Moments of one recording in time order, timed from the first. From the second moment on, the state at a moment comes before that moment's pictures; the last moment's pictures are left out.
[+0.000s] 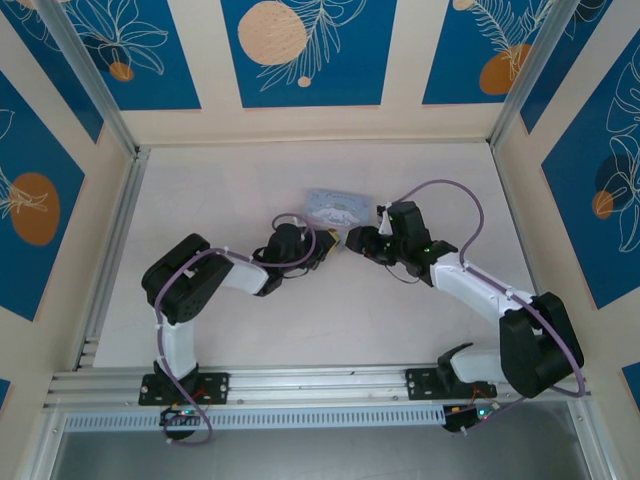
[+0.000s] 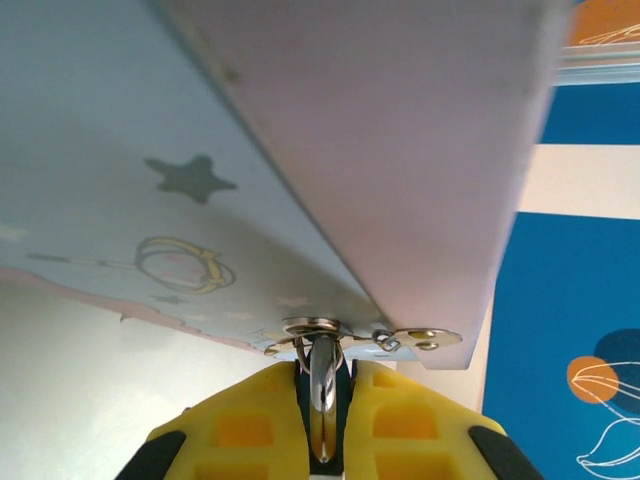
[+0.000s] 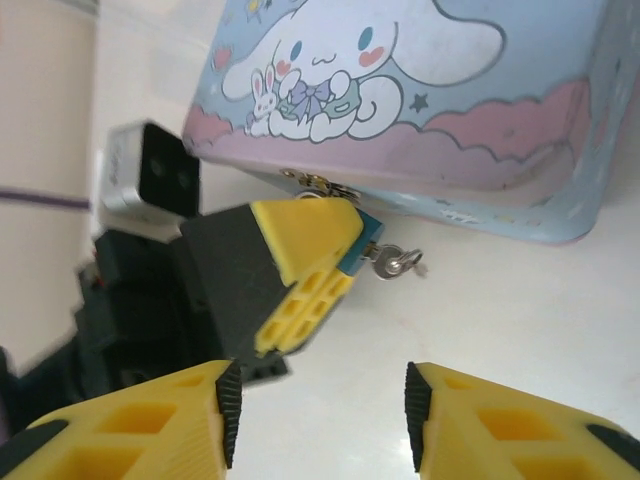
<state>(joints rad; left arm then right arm) -0.72 1.92 0.80 0.77 0.18 -1.42 0.46 1.30 0.75 -0.19 -0.32 0.73</state>
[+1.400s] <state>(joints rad) -0.72 1.92 0.90 0.59 0.29 -1.41 0.62 1.62 0.94 -0.35 0.05 0.26</state>
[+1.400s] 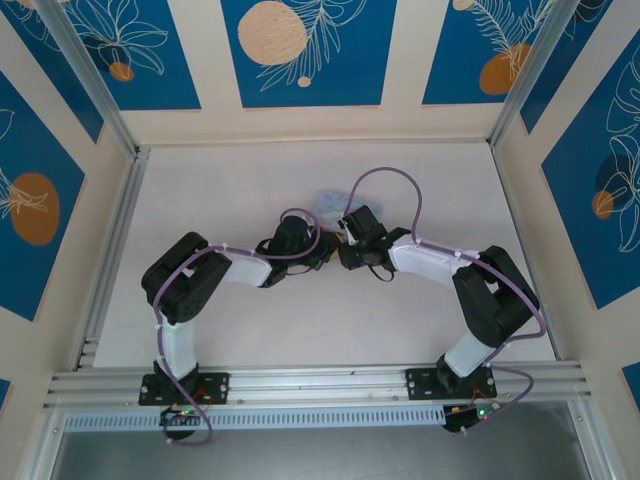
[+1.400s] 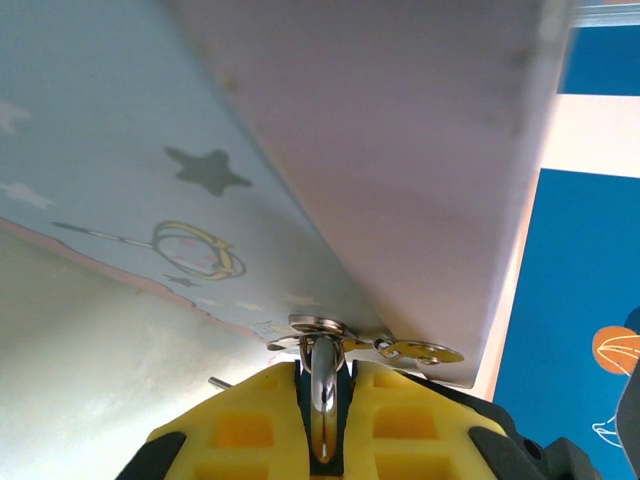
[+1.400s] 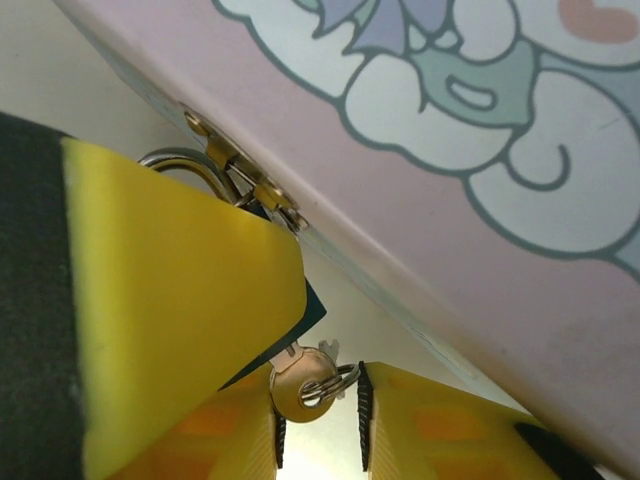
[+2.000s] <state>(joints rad) -0.71 1.92 0.90 0.61 0.29 -1.42 0.58 1.60 0.94 -0.36 -0.05 0.33</state>
